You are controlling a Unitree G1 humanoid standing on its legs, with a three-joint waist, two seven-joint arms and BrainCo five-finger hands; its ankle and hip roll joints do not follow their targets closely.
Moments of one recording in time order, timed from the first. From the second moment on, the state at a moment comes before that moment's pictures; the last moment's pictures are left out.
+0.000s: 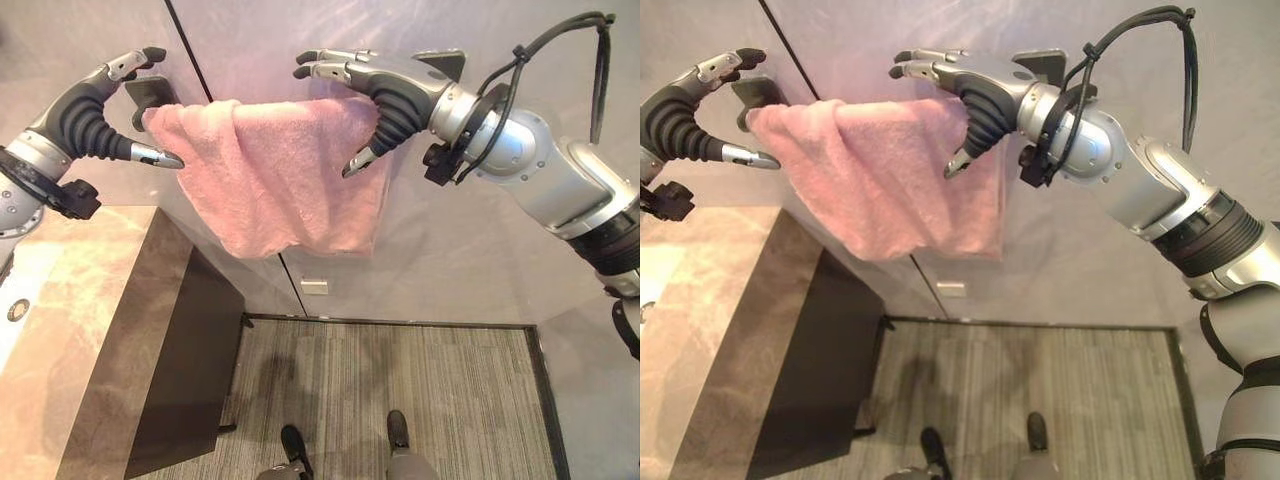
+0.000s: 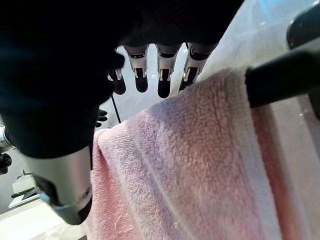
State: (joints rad) left arm -0.70 1.33 -0.34 0.16 -0.37 -0.25 -0.07; right arm -1.32 -0.91 0.80 0.07 -0.05 -0.08 0.17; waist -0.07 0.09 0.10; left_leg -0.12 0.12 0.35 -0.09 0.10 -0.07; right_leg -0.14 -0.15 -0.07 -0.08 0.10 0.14
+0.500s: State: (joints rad) left arm -0.78 1.24 -0.38 0.22 -0.34 -0.25 -0.06; right arm -1.32 -0.85 0.77 0.13 -0.09 -0.06 0.15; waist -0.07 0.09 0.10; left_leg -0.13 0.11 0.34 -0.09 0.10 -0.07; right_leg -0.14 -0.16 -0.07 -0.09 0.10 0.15
